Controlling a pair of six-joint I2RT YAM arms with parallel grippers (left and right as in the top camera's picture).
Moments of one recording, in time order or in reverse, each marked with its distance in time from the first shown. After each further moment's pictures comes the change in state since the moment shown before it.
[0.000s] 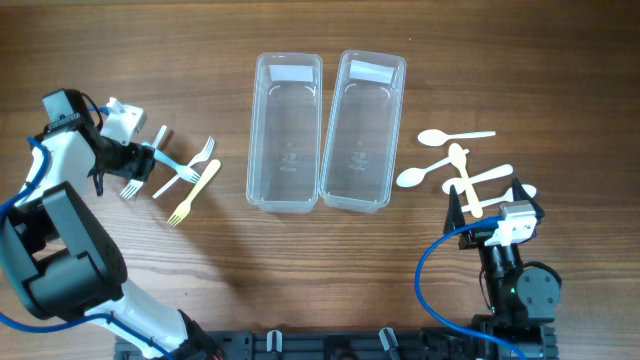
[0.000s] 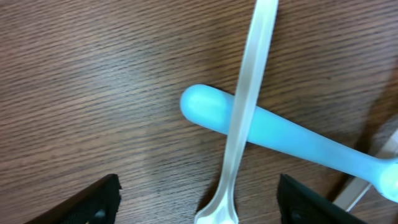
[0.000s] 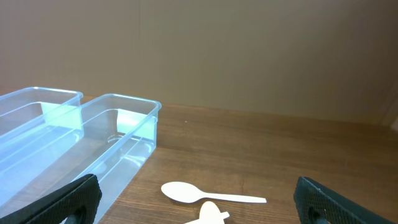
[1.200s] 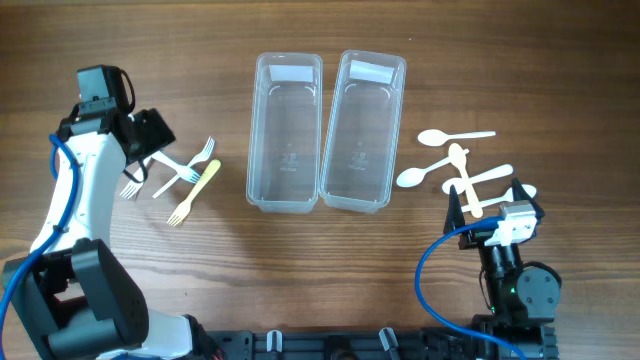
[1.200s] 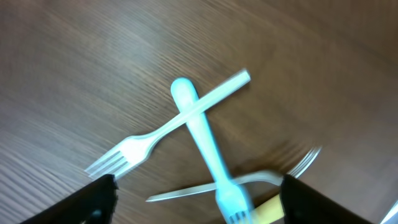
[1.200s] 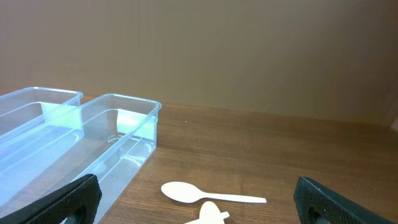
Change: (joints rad) left arm -0.214 -0.238 0.000 -0.122 -0.237 -1.053; right arm 0.000 0.000 0.000 0.000 0.000 0.000
